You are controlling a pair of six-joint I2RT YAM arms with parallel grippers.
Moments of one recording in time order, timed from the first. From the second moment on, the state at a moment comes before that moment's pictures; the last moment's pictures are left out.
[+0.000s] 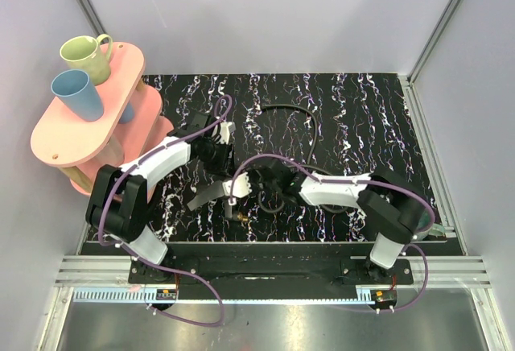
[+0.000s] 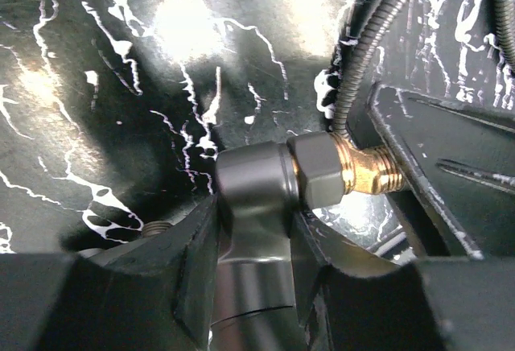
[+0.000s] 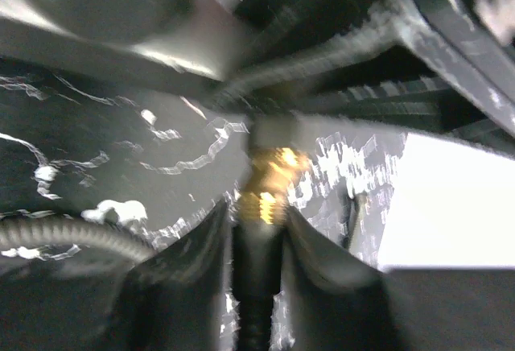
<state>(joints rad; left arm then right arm) -0.37 1.59 1.07 -0.60 0.41 -0.20 0.97 1.71 0.94 0.18 0.01 -1.12</state>
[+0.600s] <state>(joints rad) -0.36 1.53 0.87 -0.27 0.36 -0.34 0.92 1.85 0.98 0.31 0.07 -0.72</state>
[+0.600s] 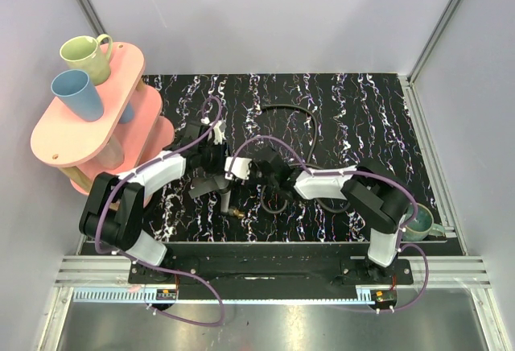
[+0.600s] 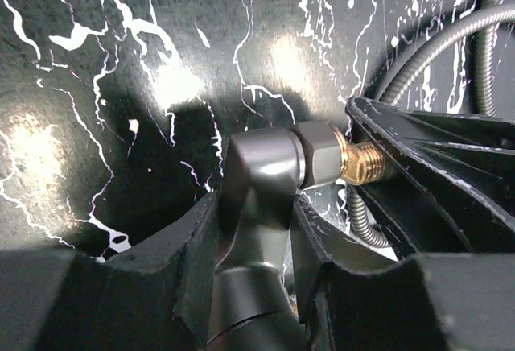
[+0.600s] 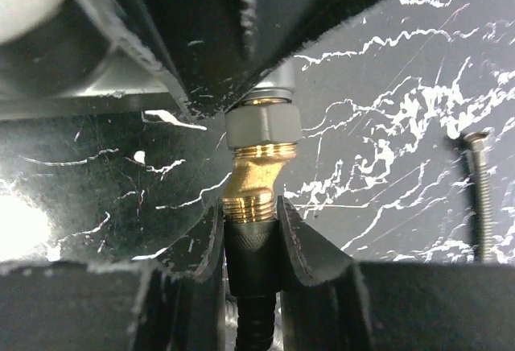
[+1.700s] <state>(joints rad) -0.42 1.49 0.82 -0.09 0.21 -0.42 0.62 1.97 0.98 0.58 -0.62 0.25</state>
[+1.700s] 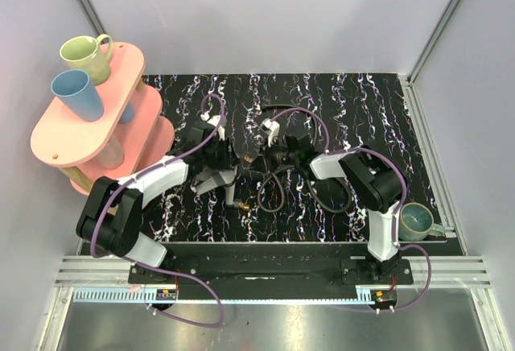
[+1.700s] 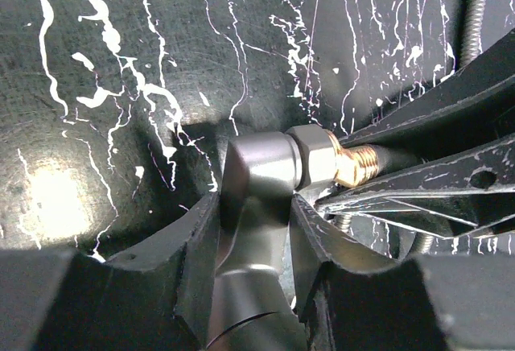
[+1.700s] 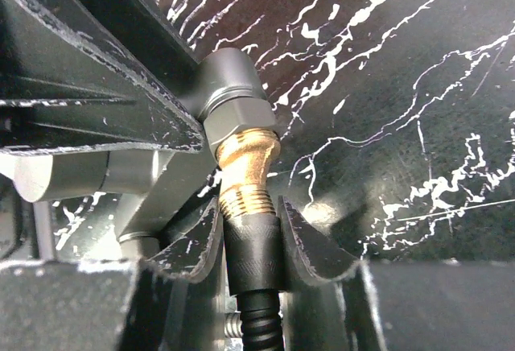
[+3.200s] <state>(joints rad) -0.44 1.61 1.06 -0.49 0.25 -0.30 0.56 1.58 0.93 0.36 -0.61 -0.11</state>
